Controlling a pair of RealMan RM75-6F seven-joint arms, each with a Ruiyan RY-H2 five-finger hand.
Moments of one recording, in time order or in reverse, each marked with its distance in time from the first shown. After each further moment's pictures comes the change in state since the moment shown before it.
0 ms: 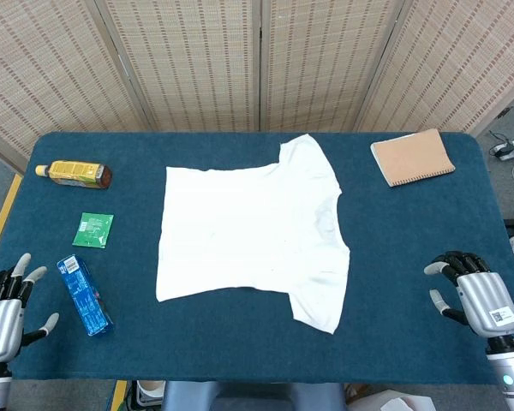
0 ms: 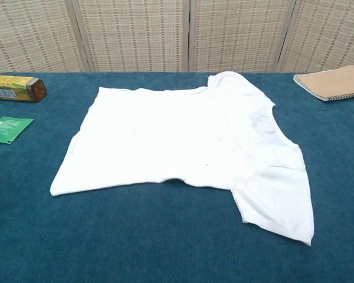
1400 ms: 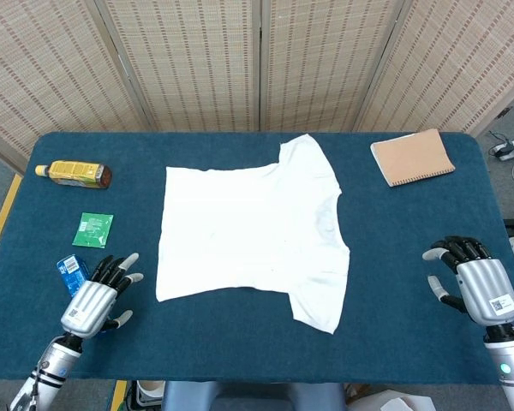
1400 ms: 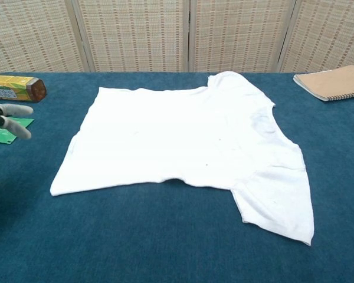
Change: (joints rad) left arm -0.238 -0.165 0.030 0.170 0.194 -0.282 0.027; right arm 0.027 0.003 0.049 -0.010 0.004 0.013 -0.024
